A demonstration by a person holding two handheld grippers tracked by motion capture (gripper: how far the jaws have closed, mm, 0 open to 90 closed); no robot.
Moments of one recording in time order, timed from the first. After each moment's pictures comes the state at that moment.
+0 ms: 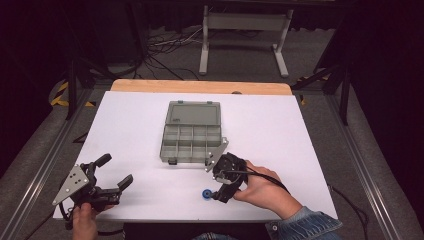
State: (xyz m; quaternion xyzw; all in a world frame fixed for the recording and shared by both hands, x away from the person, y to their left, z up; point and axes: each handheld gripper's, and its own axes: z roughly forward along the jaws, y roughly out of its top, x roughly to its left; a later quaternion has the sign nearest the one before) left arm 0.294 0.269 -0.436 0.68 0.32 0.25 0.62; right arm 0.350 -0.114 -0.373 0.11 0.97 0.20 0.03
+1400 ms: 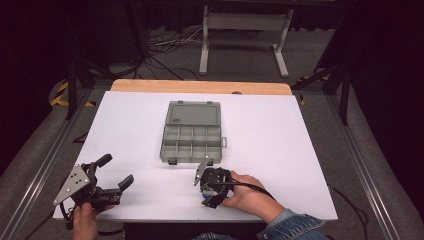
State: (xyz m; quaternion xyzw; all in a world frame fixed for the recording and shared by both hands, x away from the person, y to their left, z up) left arm 0.294 0.268 -0.437 0.67 0.32 0.25 0.62; right arm 0.348 -0.084 -0.426 0.08 0.98 0.16 0.01
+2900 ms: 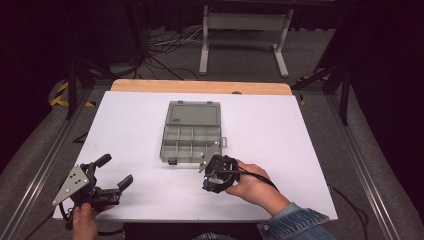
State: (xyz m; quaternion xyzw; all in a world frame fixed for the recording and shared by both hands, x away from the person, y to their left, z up) left arm 0.293 0.269 -0.437 0.68 0.32 0.25 0.62; right arm 0.358 -0.097 -0.383 0.09 0.97 0.21 0.03
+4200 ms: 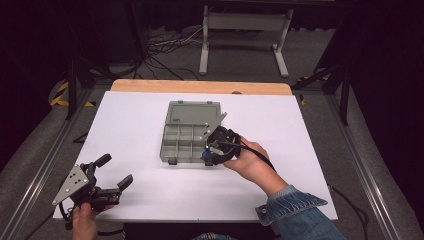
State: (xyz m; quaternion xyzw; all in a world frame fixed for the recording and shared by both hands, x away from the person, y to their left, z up) left arm 0.294 0.269 -0.437 0.67 0.32 0.25 0.62; right arm 0.405 -0.101 -0.344 0.14 0.95 0.26 0.08
